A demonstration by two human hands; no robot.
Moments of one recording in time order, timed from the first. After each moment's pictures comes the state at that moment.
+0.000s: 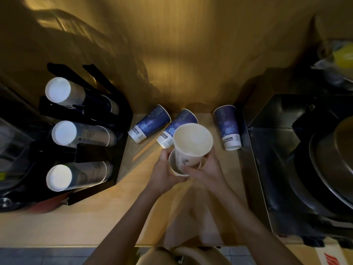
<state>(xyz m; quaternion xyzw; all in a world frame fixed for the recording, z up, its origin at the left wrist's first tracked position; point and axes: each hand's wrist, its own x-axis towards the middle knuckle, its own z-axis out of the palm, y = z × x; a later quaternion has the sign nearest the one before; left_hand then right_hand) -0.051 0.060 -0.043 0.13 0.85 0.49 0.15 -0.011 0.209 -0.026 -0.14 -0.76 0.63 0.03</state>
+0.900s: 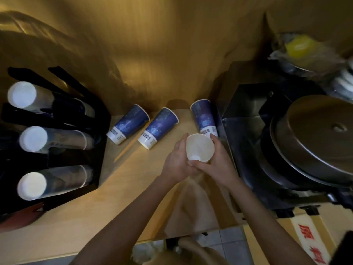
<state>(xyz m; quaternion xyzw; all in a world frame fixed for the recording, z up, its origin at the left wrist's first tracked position) -0.035 0.147 -0.019 0.24 0.87 0.39 0.18 0.033 0.270 -0.010 -0.21 -0.86 0.46 0.03</state>
